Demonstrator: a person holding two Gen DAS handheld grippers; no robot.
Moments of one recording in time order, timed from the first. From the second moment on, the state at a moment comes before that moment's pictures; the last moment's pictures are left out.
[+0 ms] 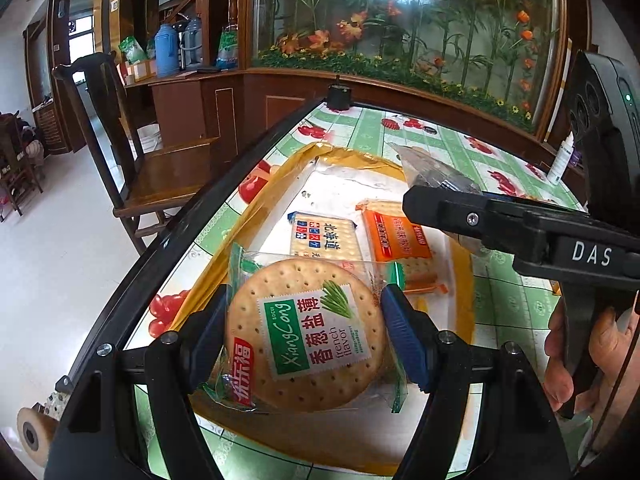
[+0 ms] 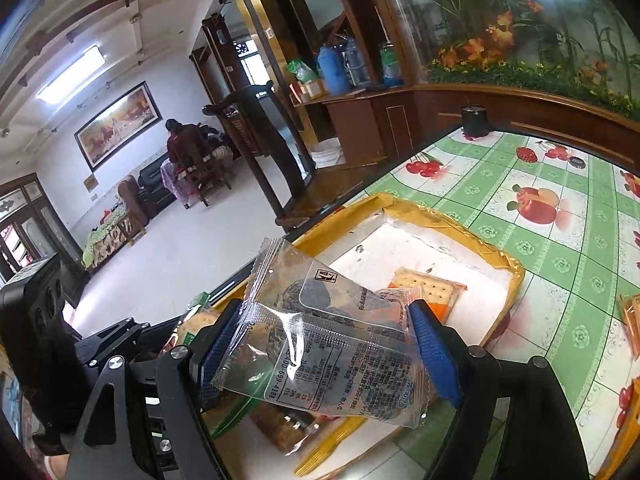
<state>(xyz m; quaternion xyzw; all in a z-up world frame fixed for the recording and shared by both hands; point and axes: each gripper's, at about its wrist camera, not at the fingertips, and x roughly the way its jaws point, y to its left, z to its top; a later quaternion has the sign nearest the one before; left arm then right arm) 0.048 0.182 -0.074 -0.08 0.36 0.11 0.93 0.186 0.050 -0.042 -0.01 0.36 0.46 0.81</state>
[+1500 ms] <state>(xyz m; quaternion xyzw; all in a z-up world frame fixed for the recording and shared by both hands) 0.025 0.144 -0.039 -0.06 0.34 0.11 0.93 0.153 -0.041 -0.011 0.02 0.32 0.39 0.86</state>
